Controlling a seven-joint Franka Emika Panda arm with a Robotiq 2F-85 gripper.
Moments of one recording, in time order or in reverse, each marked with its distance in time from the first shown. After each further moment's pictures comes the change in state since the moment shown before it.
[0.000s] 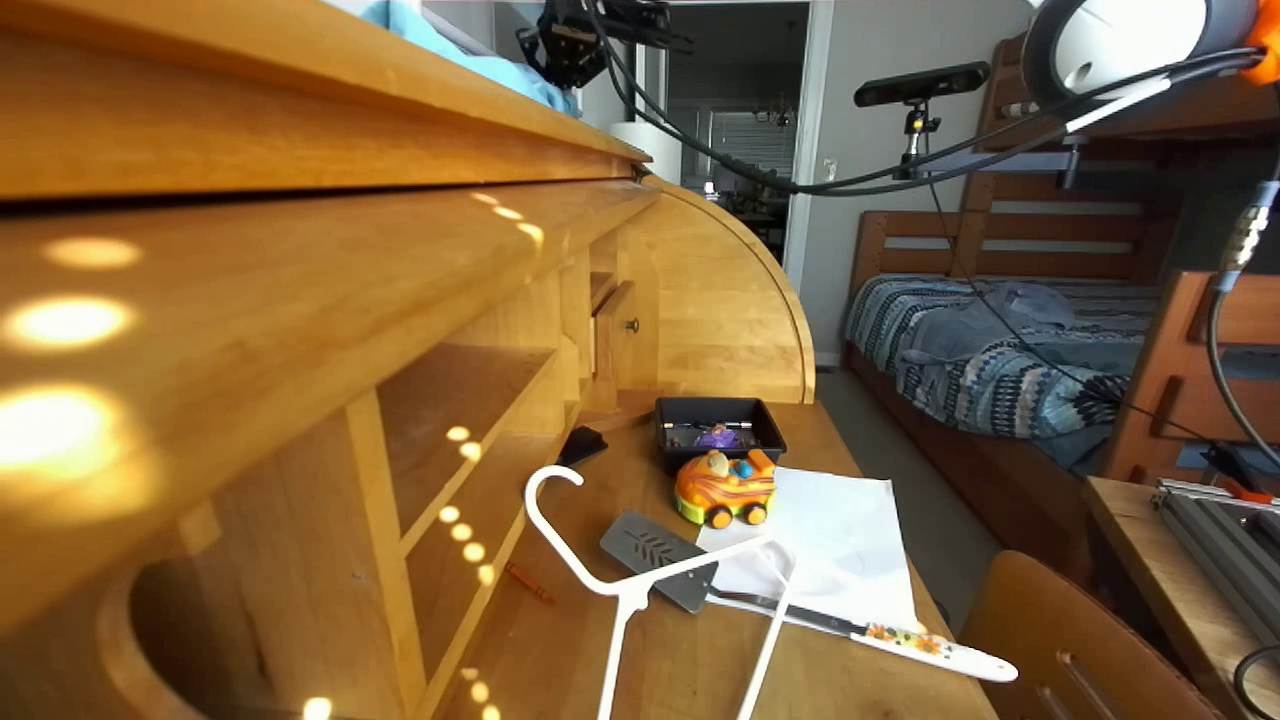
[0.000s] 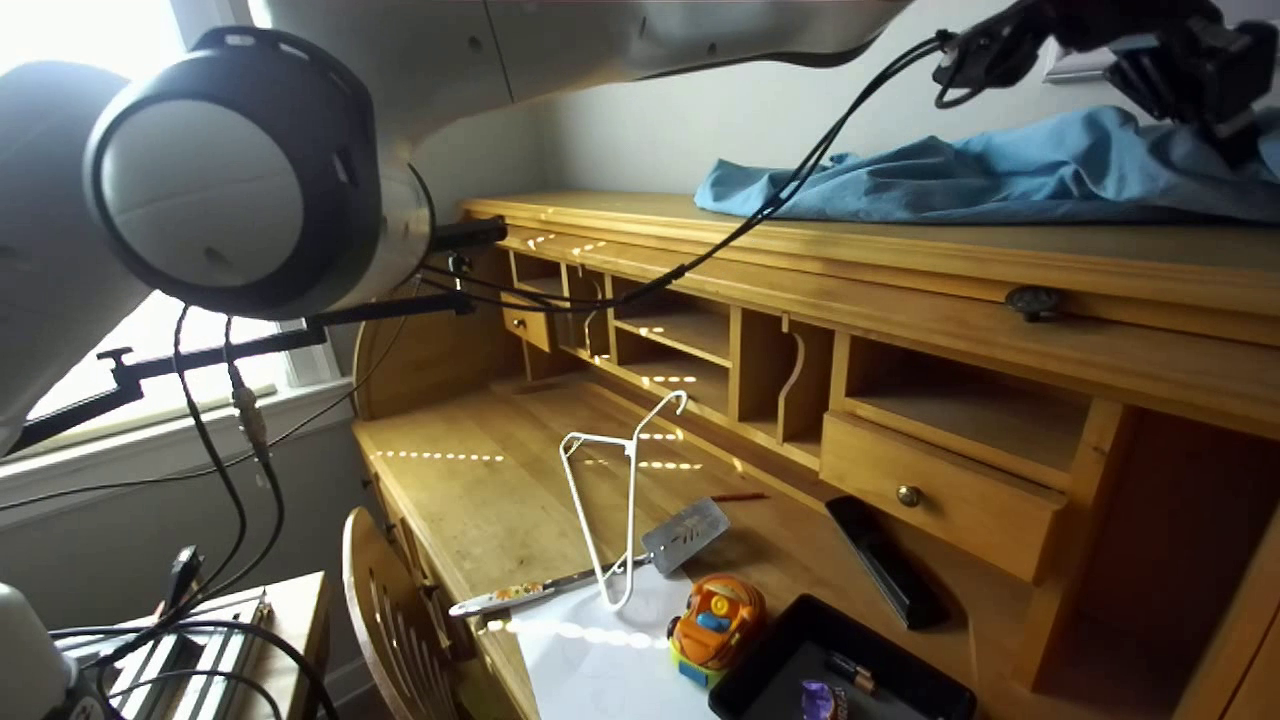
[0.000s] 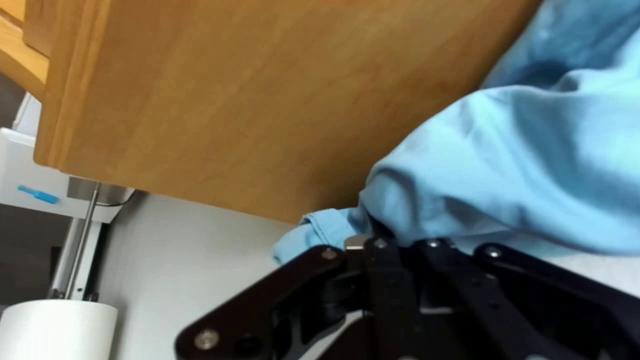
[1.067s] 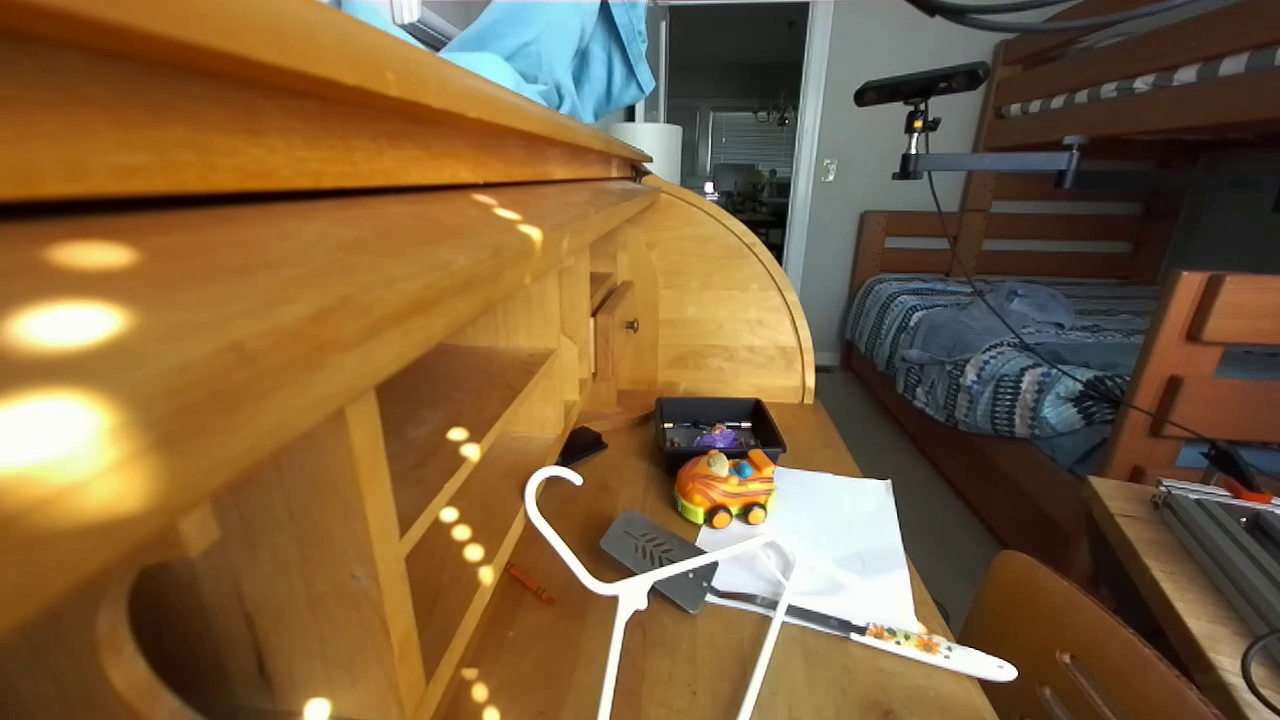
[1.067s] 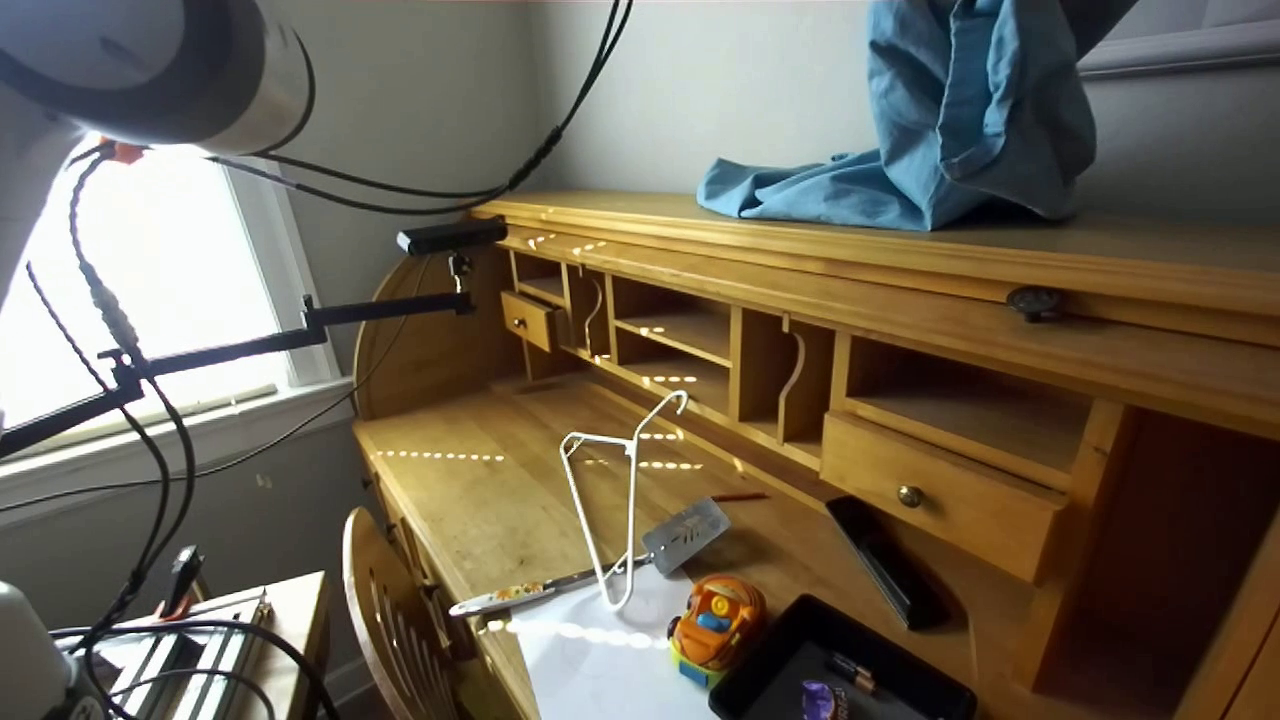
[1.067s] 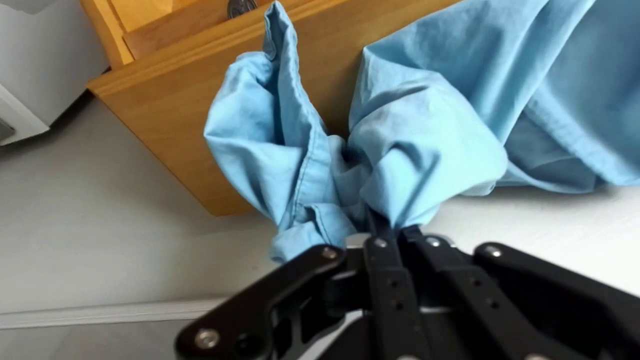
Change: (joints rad) arm 0.116 -0.313 0.136 0.023 0.009 -0.535 -0.493
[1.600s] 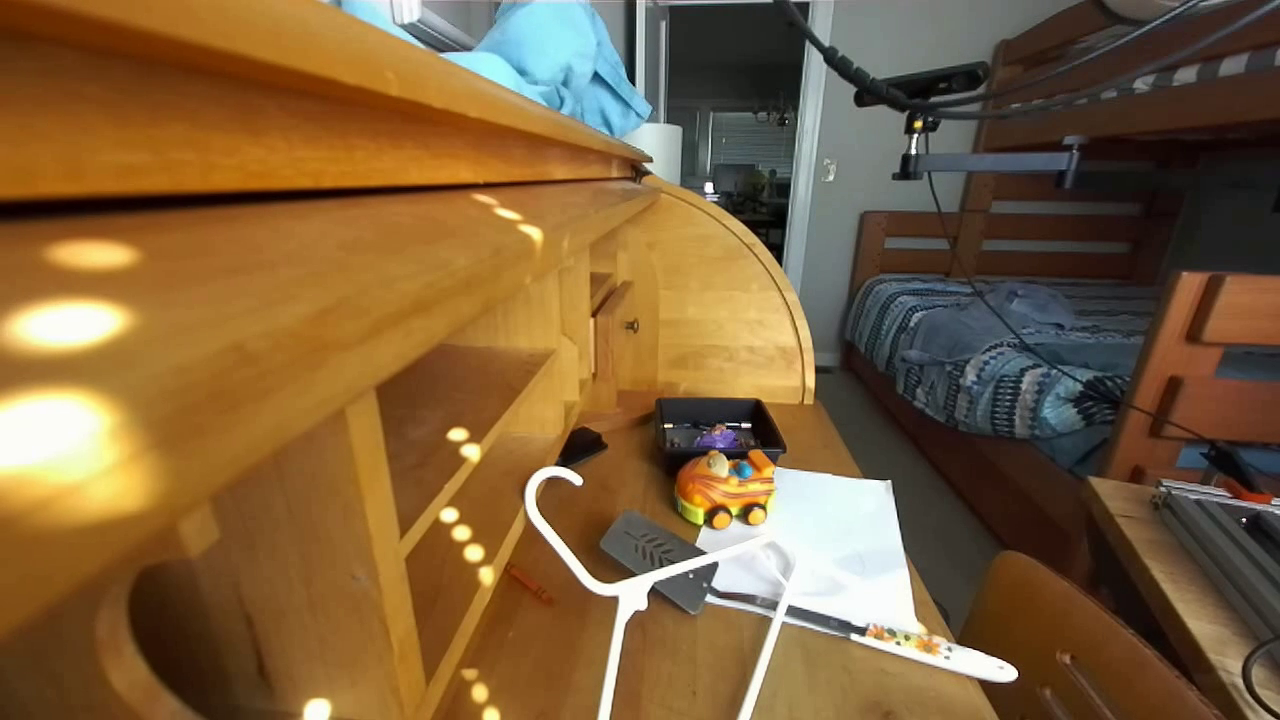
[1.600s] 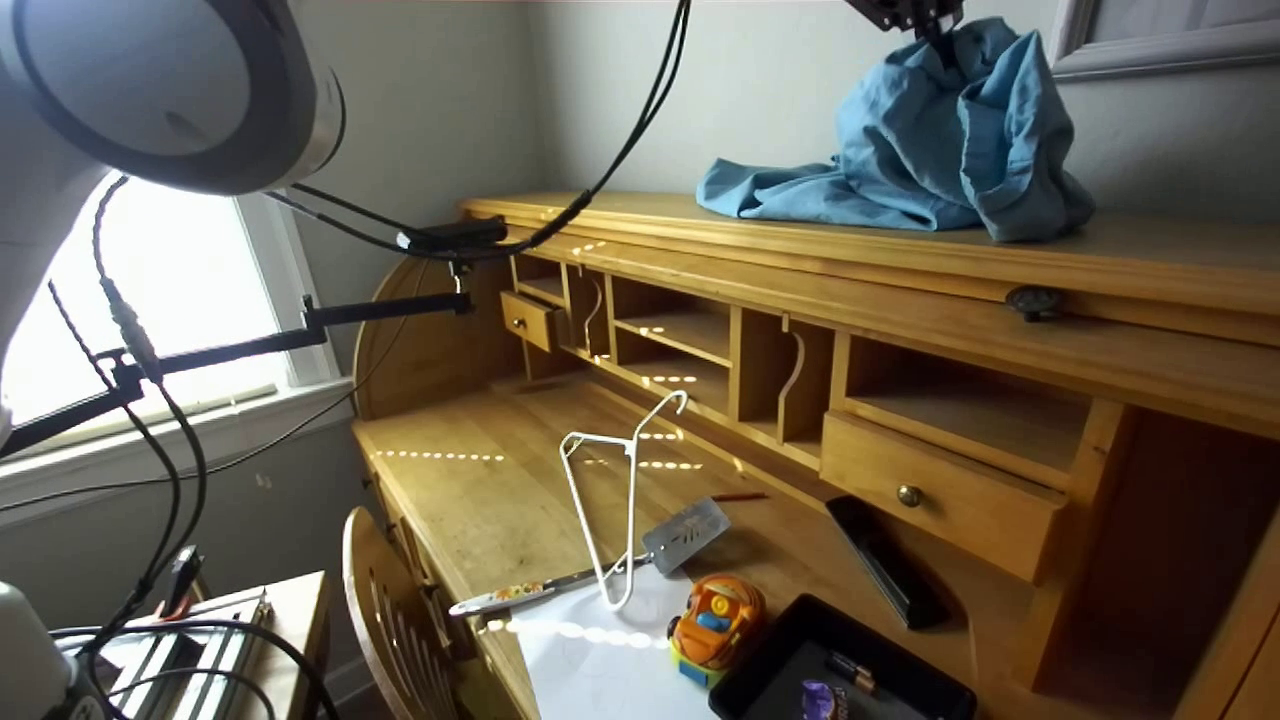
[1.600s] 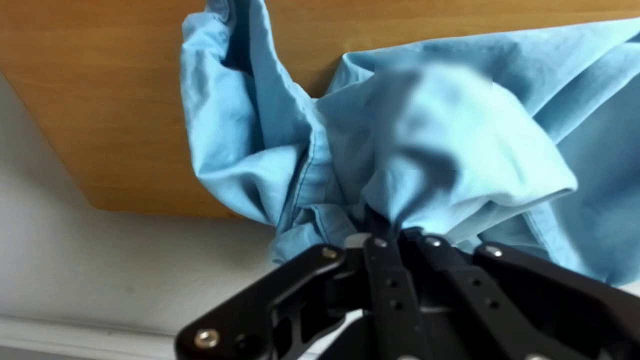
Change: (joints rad) arm -0.054 0.086 0.077 -0.041 0.074 0.069 -0.309
